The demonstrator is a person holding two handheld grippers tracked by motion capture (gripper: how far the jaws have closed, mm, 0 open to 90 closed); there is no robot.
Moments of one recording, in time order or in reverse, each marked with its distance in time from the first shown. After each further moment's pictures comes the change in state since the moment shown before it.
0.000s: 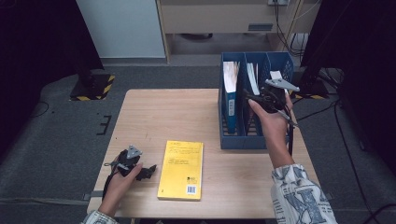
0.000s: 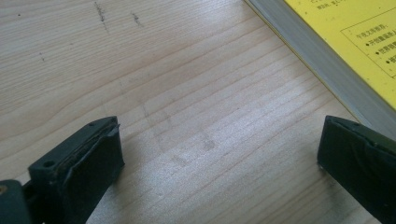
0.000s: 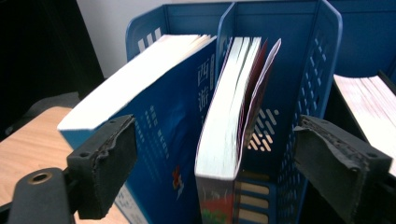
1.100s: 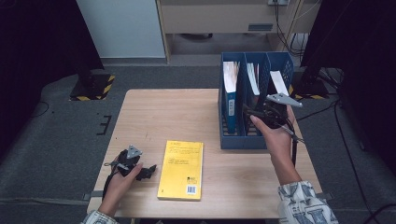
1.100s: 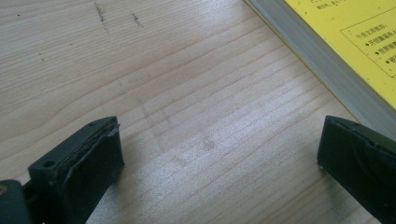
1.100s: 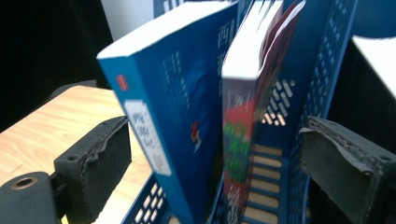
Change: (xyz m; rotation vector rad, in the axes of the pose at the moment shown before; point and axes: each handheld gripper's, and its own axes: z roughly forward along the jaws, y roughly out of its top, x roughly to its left) left arm 0.000 0.000 0.000 0.000 -0.001 0.001; right arm 0.003 -0.036 -0.025 0.027 0.072 -0.010
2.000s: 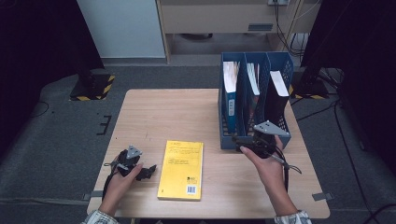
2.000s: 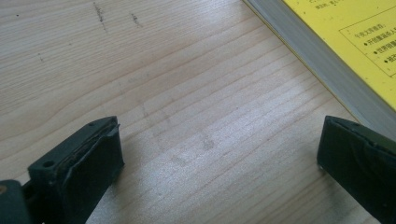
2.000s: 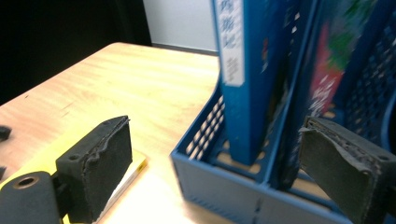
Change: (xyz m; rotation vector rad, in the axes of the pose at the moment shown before) left arm 0.000 0.000 0.000 0.000 -0.003 -0.001; right arm 0.043 -0.069 -0.024 0.065 0.107 -0.047
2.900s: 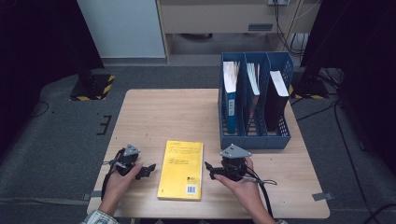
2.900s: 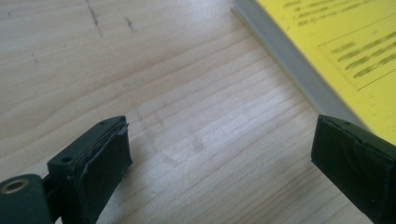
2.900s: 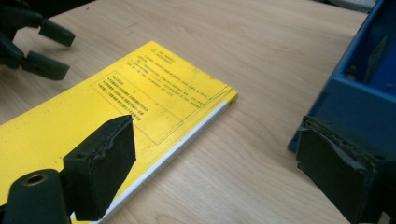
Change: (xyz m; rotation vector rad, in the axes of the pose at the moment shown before) left arm 0.002 0.009 -0.009 -0.015 -0.056 -0.038; right arm 0.079 -0.056 0.027 0.165 0.157 -0.161
